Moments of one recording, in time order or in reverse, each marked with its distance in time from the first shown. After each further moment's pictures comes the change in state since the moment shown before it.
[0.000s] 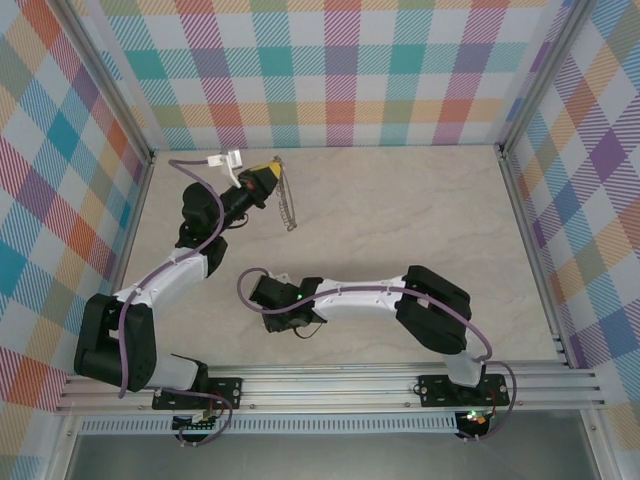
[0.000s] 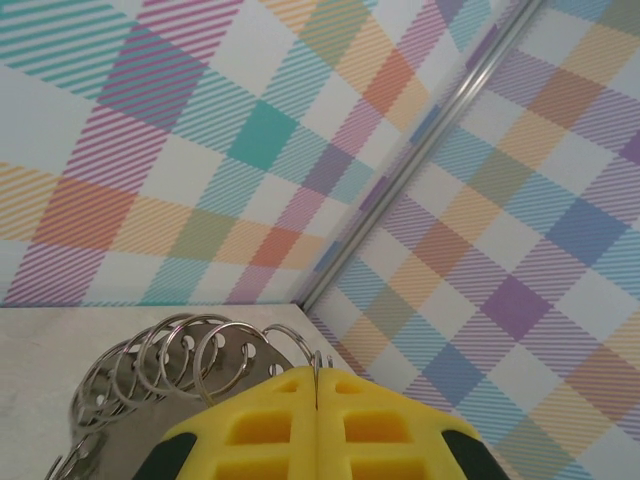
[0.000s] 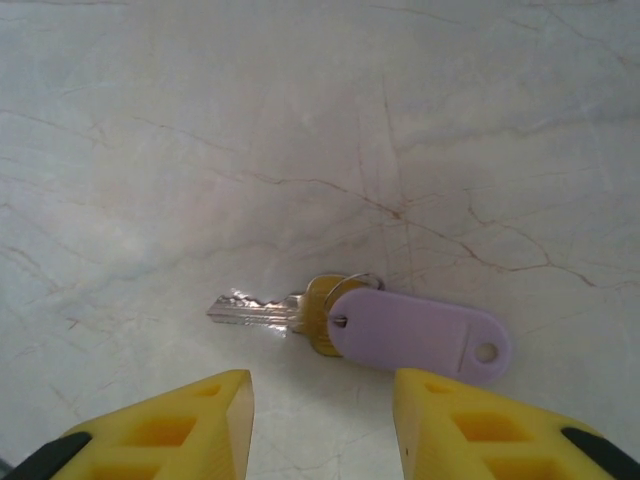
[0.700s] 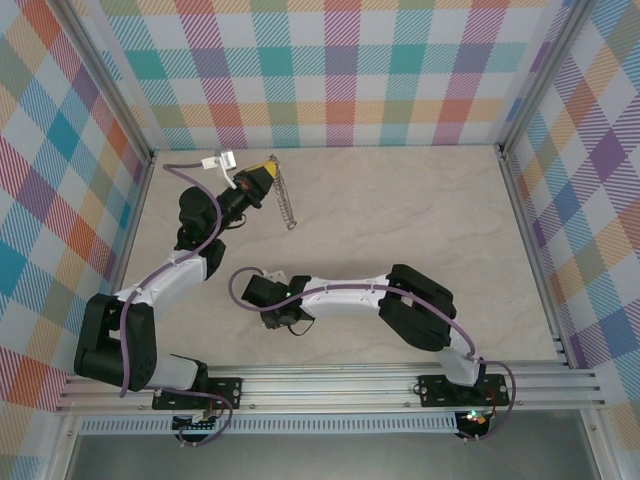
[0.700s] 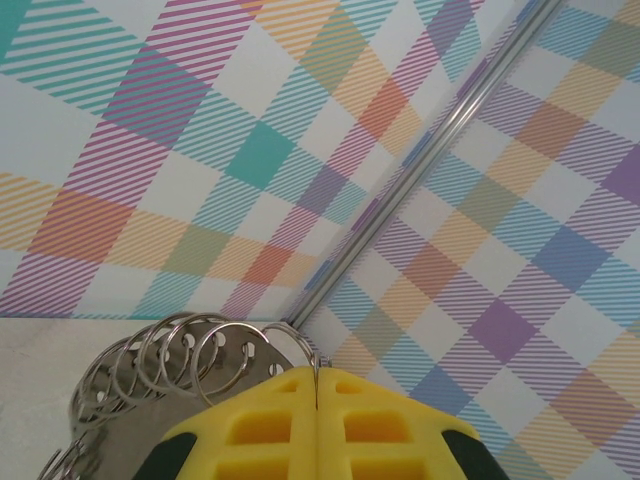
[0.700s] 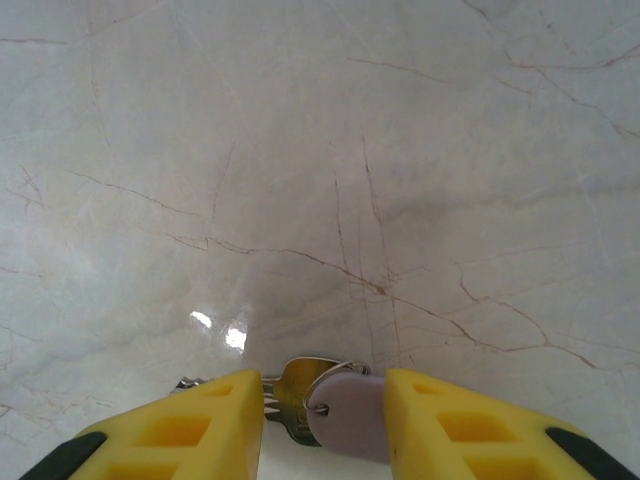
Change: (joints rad) left arm 0.014 0.000 -0.031 0.081 -0.002 -0.061; right arm 0.000 0.100 0.098 -0.047 0.061 -0.019
